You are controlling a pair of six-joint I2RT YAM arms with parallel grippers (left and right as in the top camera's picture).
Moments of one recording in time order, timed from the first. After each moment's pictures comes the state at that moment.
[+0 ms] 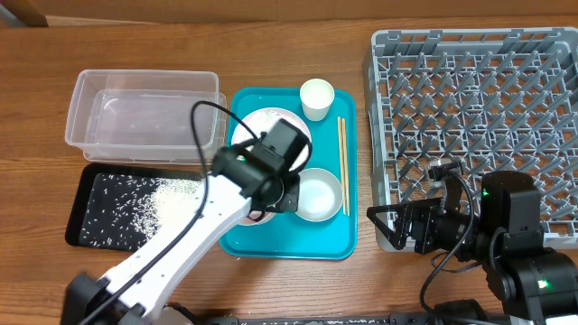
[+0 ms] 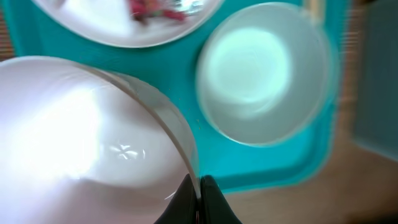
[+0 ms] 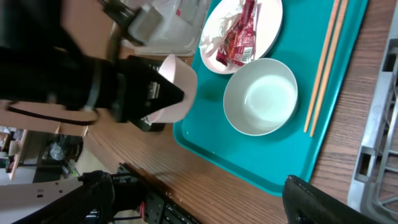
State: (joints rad) left arm -0.63 1.52 1.21 -1.05 0.00 -0.55; right arm 0.13 0.76 0.91 -0.99 -0.70 0.31
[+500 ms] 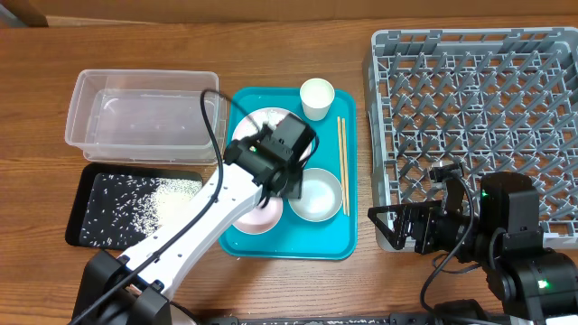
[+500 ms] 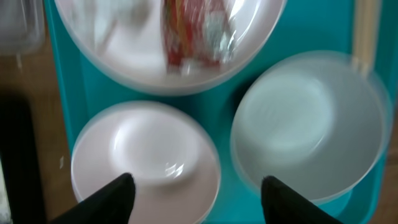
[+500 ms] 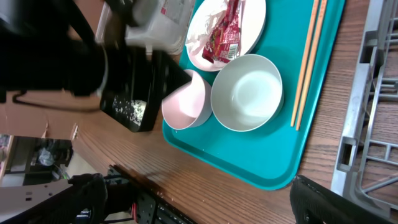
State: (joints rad) left arm -0.63 1.60 1.26 -0.95 -0.14 -0.54; right arm 0.13 0.76 0.91 -1.02 -0.66 0.31
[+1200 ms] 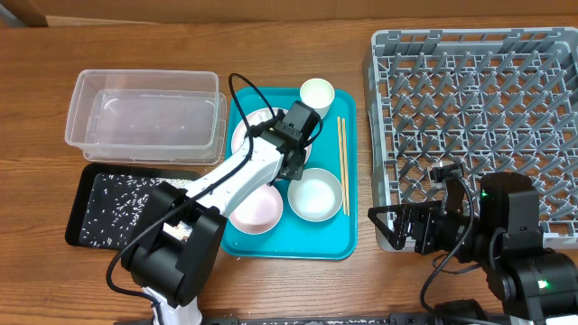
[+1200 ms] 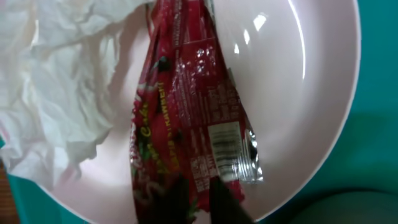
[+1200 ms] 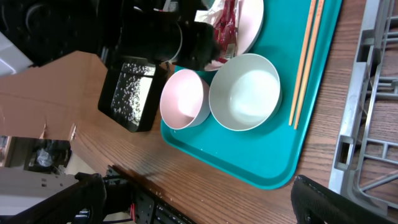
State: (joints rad) left arm -0.57 1.91 1.30 -0.74 -0.21 -0.37; right arm 0.13 0.76 0.91 -1.02 -0.66 0.31
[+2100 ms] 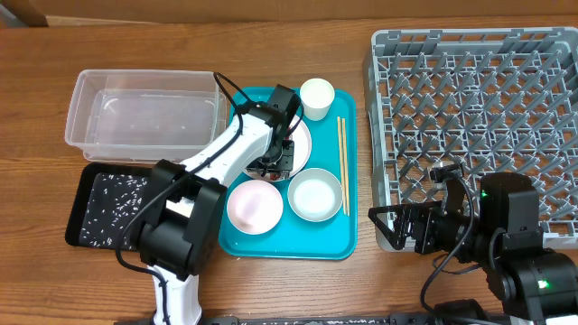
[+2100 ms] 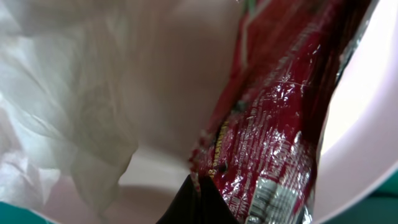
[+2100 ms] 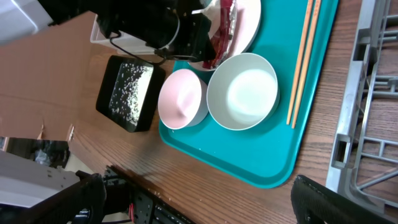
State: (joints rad) left arm -0.46 2.03 1.44 -0.92 -0.01 -0.39; right arm 0.13 0.76 0.91 -1.02 -0.65 0.31
